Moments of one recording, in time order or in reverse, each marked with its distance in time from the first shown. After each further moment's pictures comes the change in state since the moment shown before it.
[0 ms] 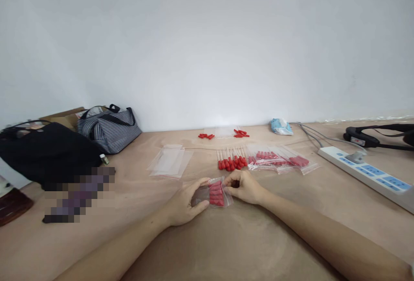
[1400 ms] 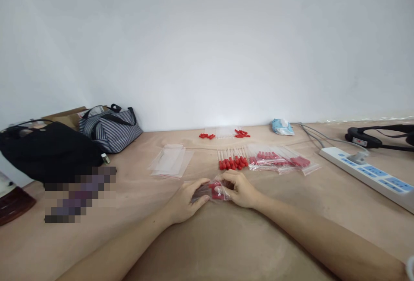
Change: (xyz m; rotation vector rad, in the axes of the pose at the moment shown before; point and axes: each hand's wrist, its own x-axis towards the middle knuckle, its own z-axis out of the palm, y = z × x) left_hand 0.002 0.000 0.001 -0.028 0.070 0.000; right_hand 0.005 -0.014 0.010 -0.068 0.013 -0.198
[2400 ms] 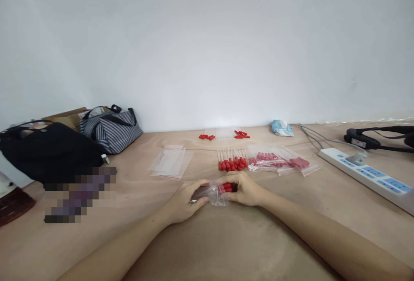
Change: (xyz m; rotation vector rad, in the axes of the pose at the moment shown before) left_hand 0.000 0.000 -0.003 0.018 -0.036 -0.016; right_hand -0.002 0.001 -0.016 0.117 -0.122 0.037
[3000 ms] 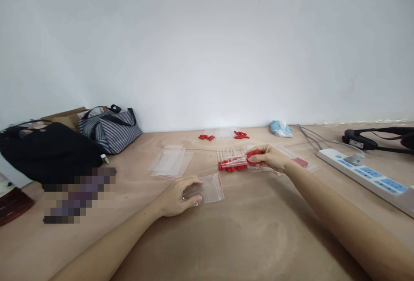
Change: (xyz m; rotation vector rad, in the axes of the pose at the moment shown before) left_hand 0.000 -0.019 -0.017 0.032 -0.037 0.056; right_hand 0.000 0.037 -0.089 0.551 0.225 0.547
